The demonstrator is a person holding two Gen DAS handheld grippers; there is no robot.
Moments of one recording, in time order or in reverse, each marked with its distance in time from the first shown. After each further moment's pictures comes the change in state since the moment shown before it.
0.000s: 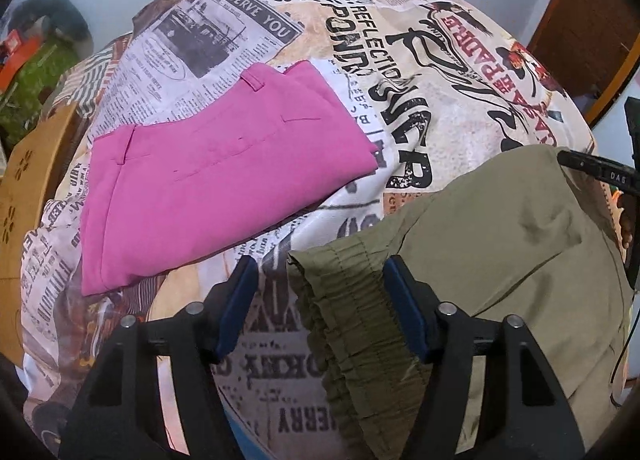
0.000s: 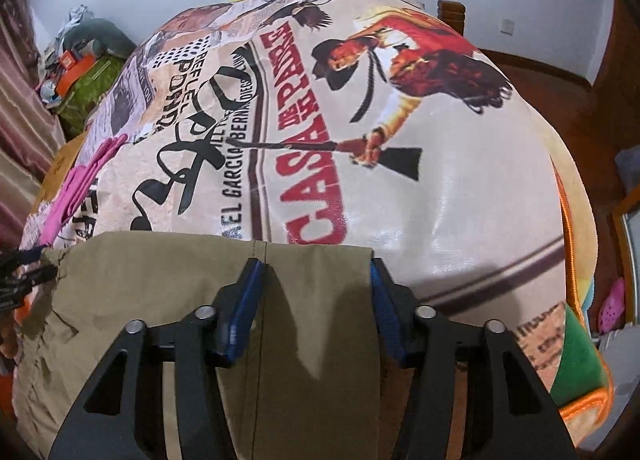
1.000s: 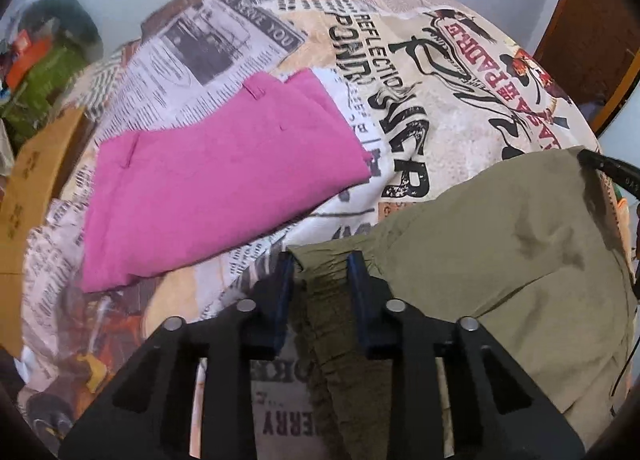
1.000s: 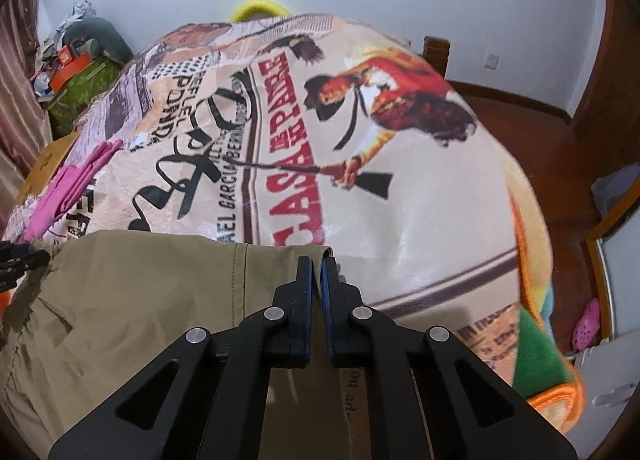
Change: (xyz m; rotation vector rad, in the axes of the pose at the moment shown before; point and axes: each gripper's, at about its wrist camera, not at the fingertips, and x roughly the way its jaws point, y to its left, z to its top) left arm -0.005 -0.009 0.000 -0.006 -0.037 0.032; right arm -0.029 0.007 -0.004 -0.052 -0.106 -0.105
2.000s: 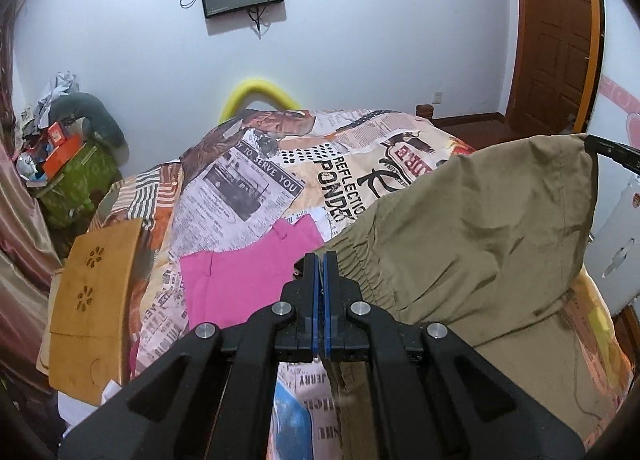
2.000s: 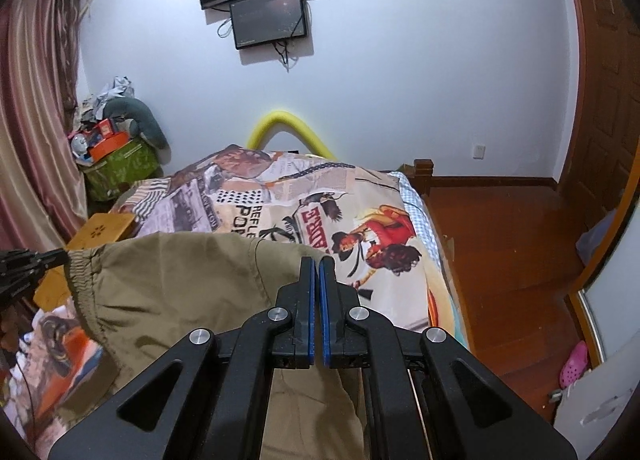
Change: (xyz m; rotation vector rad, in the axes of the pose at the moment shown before) left arm -0.197 -0.031 0.005 0.113 -0.337 0.057; right arm -0.186 0.032 0.017 -0.004 -0.332 0.037
